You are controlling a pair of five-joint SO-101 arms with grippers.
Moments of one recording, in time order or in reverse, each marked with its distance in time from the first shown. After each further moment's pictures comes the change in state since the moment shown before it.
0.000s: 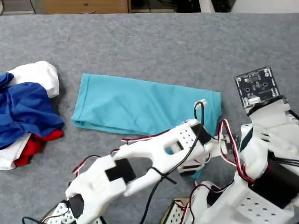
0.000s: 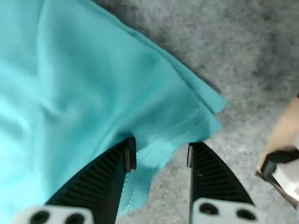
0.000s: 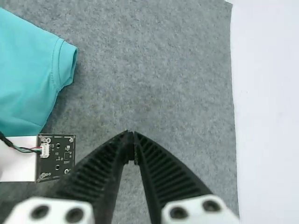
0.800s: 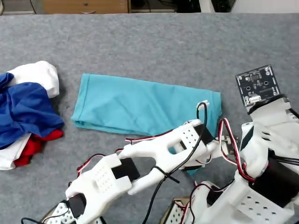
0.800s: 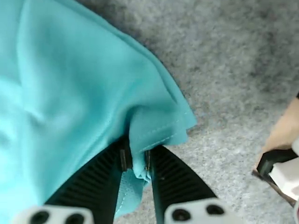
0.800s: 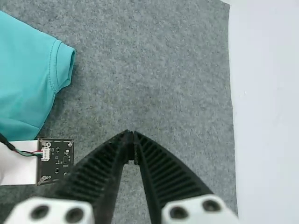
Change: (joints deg) left arm 0.1 3.6 -3.5 3.2 -0.3; right arm 0.0 0.1 0.1 -0.5 0.0
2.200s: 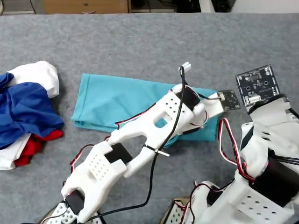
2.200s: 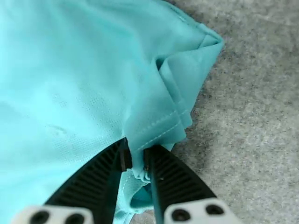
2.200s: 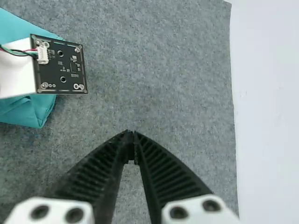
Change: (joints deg) left arm -11.5 0.8 -17.9 3.0 -3.0; right arm 0.0 0.0 0.4 0.0 0.0
